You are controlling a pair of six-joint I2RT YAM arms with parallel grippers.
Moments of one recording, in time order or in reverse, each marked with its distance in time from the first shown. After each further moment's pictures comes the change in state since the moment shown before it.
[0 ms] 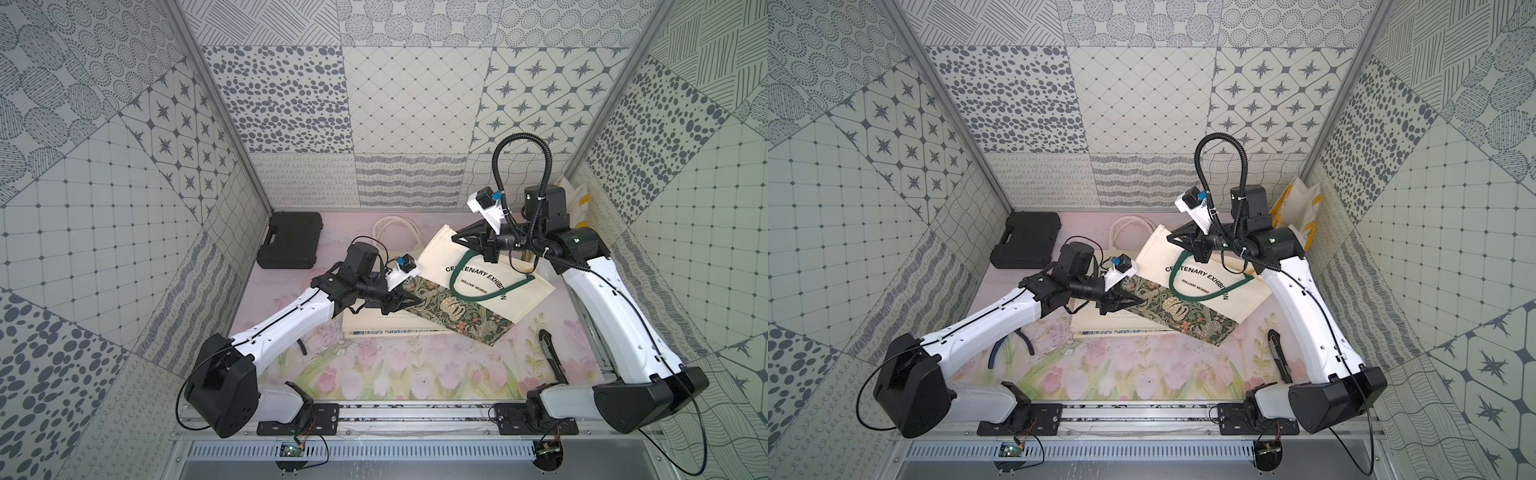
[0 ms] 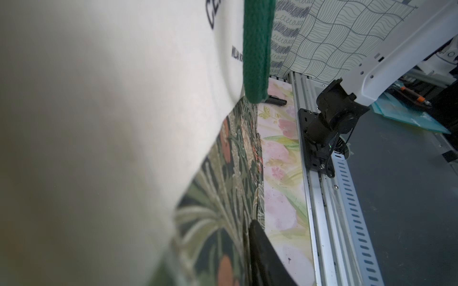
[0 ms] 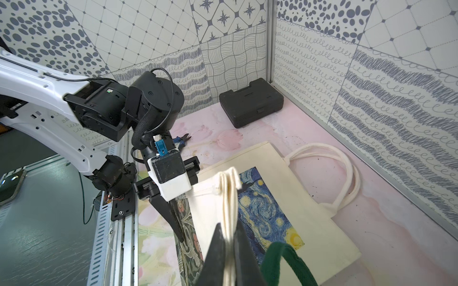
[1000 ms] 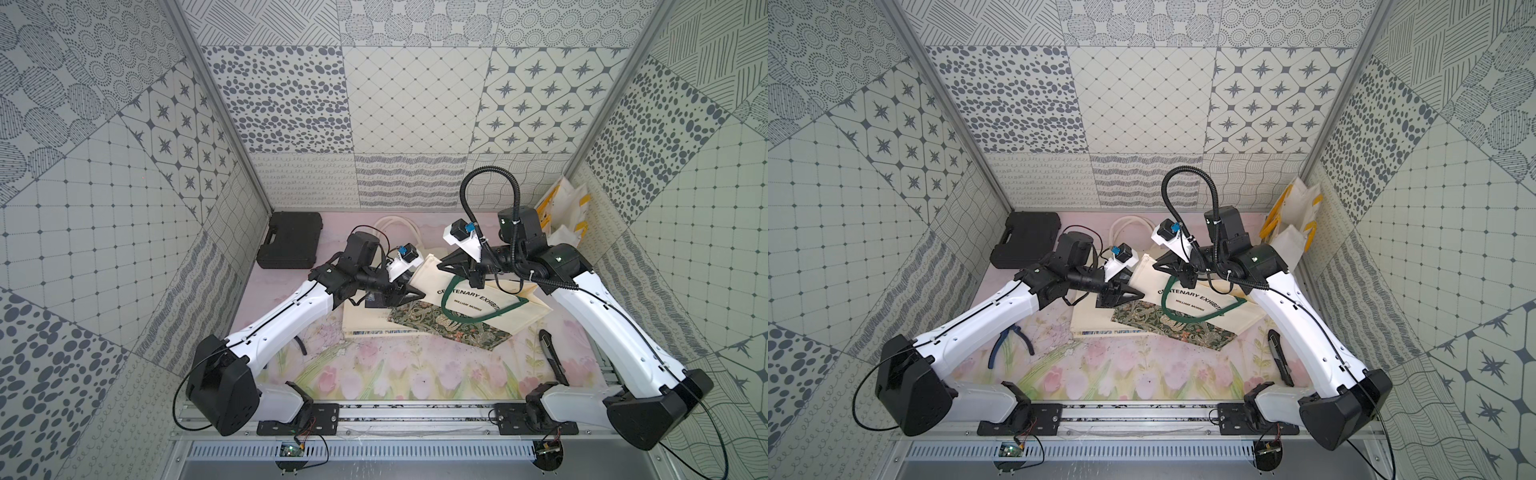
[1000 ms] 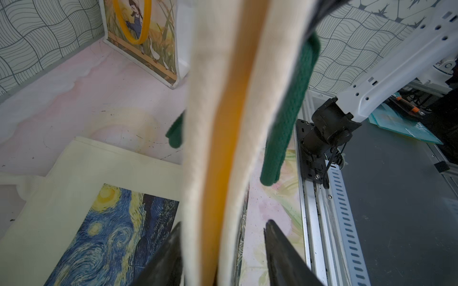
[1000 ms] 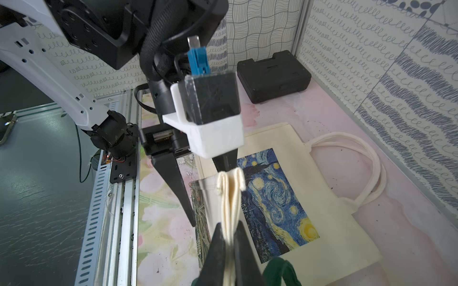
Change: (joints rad) left arm -0.004 0.014 0.146 -0.088 -0.008 -0.019; right arm 0.203 -0.072 -0.167 0.001 0.149 -0.113
